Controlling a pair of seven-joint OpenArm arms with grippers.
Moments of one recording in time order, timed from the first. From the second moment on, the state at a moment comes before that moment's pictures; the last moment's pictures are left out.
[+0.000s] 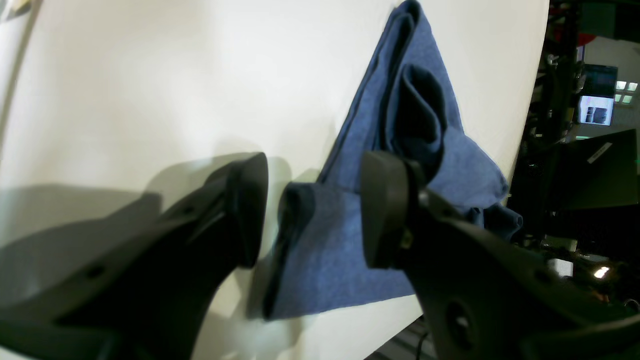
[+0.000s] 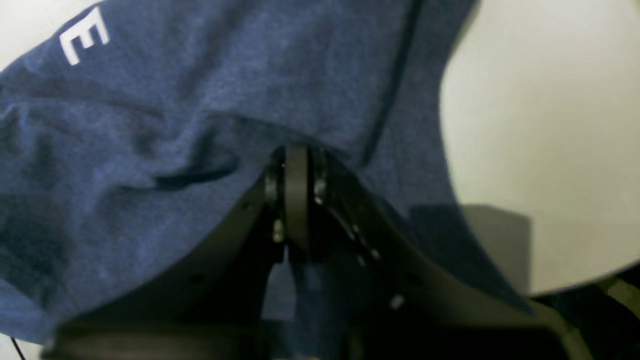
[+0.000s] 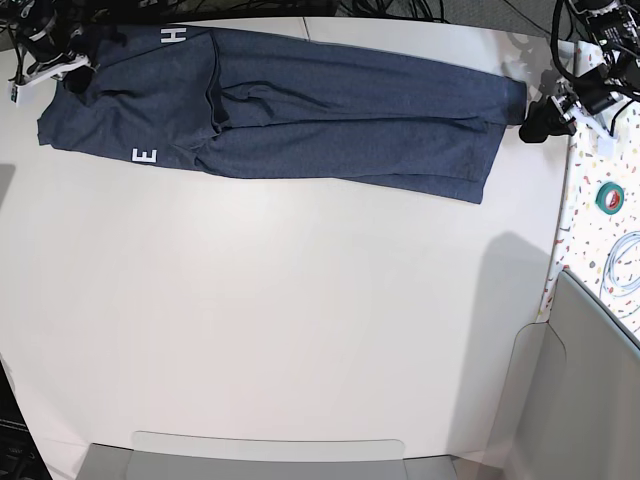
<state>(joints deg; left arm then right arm) 14.2 -26.0 -38.9 66.2 -79.8 -29.7 78.0 -28.1 5.1 52.0 104.6 43.3 27.2 -62.5</state>
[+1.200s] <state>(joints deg) 14.0 -21.5 -29.0 74.8 -78.2 -29.9 78.5 -27.5 5.0 50.3 104.6 43.3 27.3 -62.6</state>
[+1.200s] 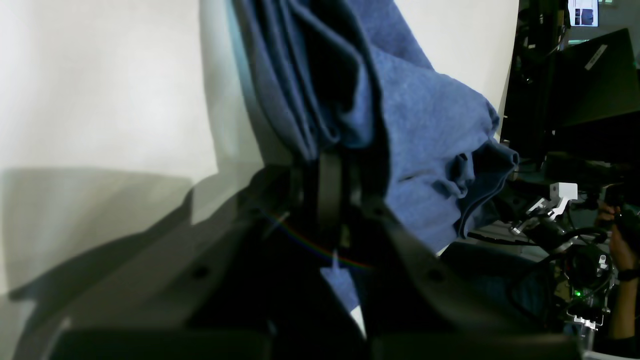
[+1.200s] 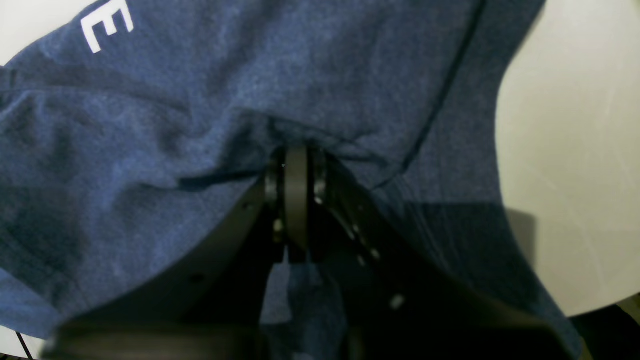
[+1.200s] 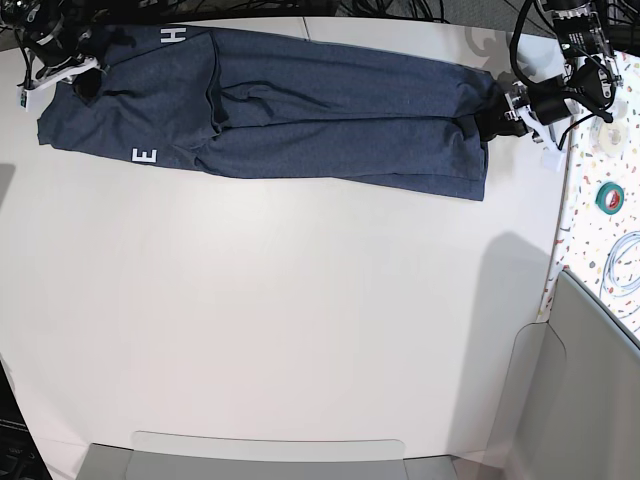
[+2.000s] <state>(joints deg) 16.9 -14.6 -22.1 101.9 -76.9 -29.3 79.8 -24.4 6.5 51.2 114.5 48.2 27.3 -63.2</state>
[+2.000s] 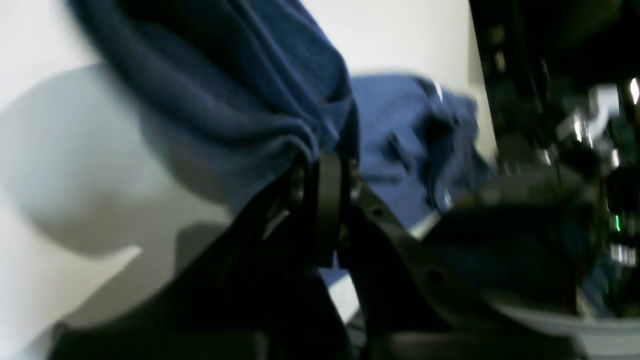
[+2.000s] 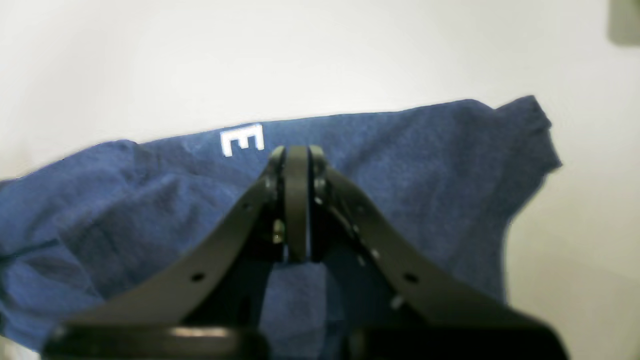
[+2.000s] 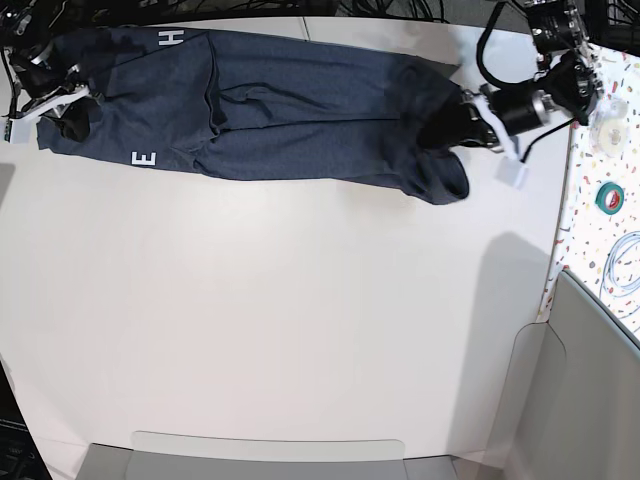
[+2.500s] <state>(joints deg) 10.9 -12.9 5.2 104.5 -76.9 -29.2 79.8 -25.6 7.5 68.3 114.4 47.5 27.3 -65.5</state>
